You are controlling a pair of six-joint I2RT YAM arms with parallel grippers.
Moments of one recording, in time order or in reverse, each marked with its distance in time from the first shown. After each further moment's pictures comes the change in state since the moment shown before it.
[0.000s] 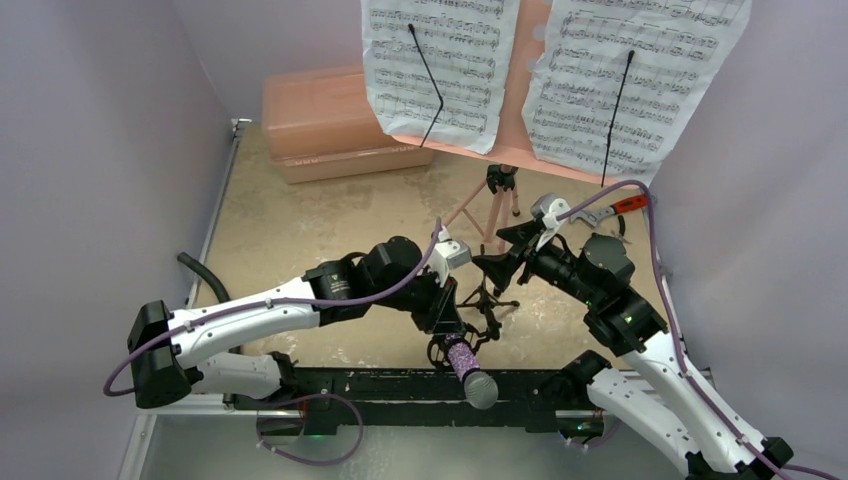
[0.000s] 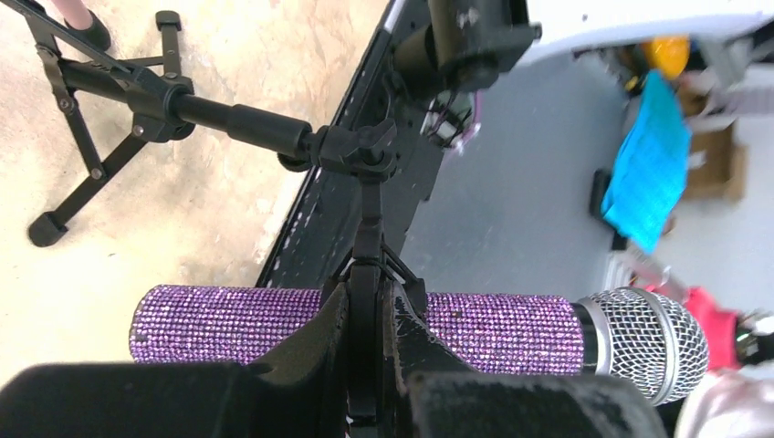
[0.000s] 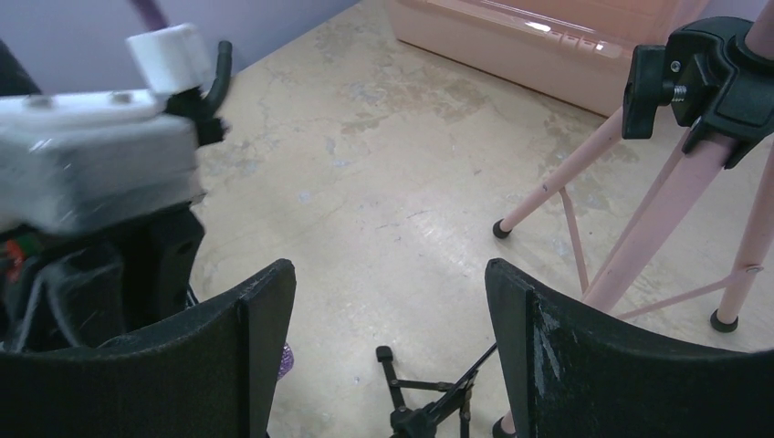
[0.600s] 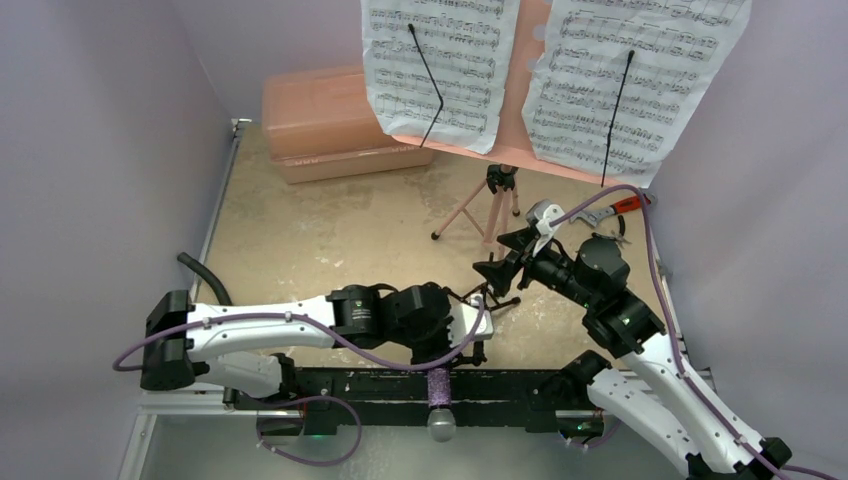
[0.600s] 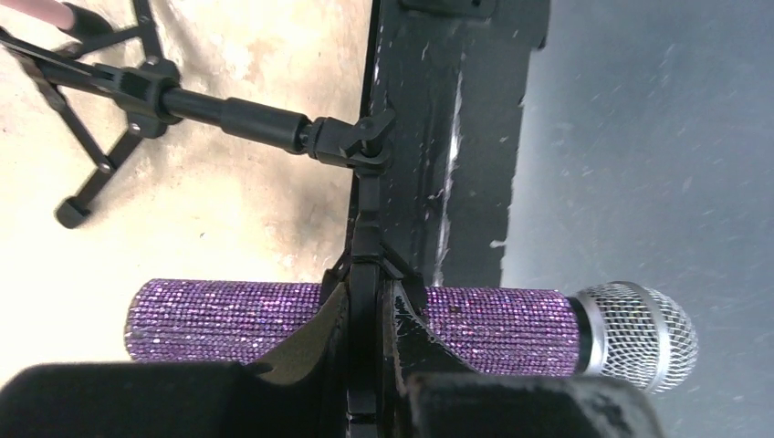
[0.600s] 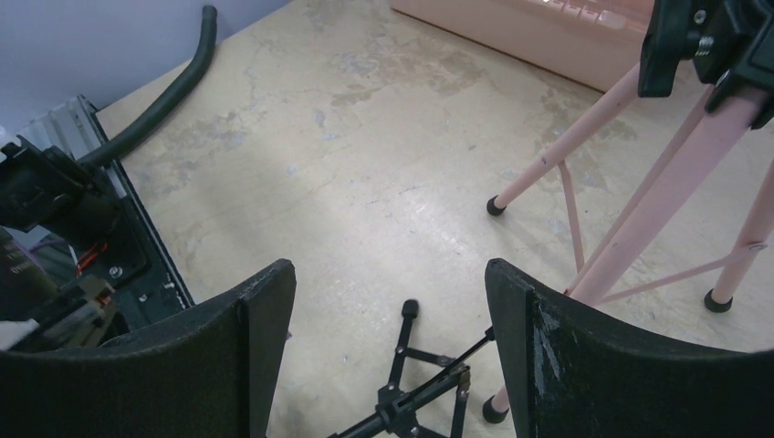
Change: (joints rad) left arm -0.211 0.098 0.020 -0.175 -0.229 0.488; right arm 0.000 -0.013 -0.037 -0.032 -0.002 -0.042
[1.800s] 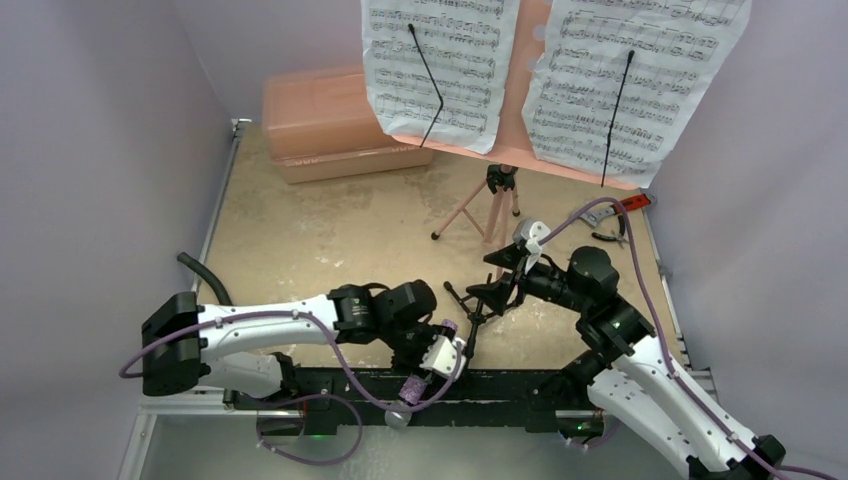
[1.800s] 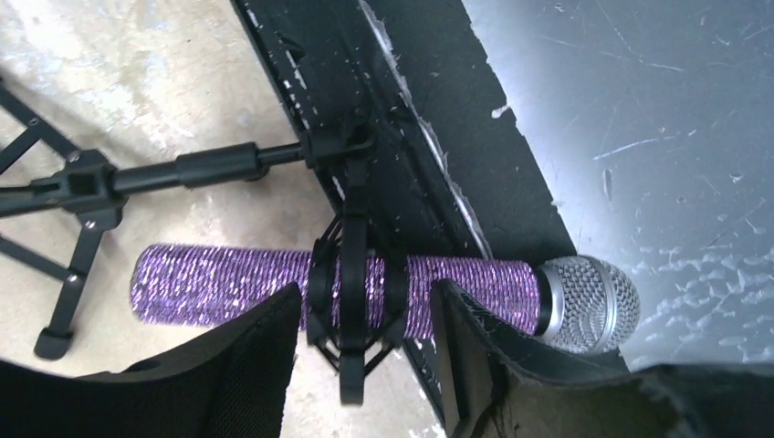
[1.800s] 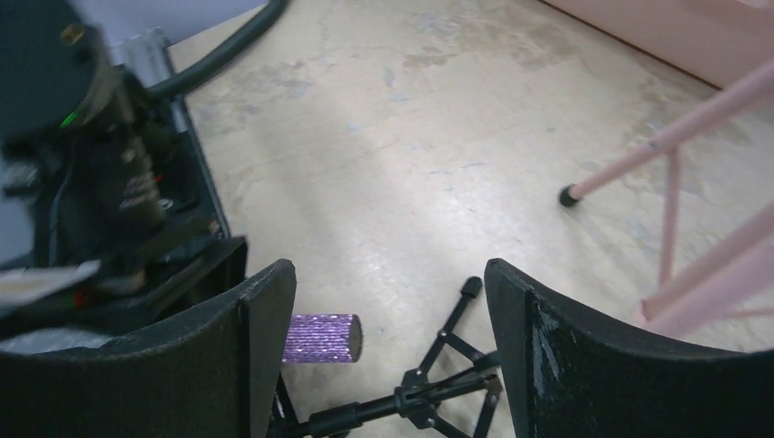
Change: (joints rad) left arm 0.138 -0.051 -0.167 -0.001 0.354 0.628; right arm 0.000 -0.017 -0.113 0.071 -0.223 -0.034
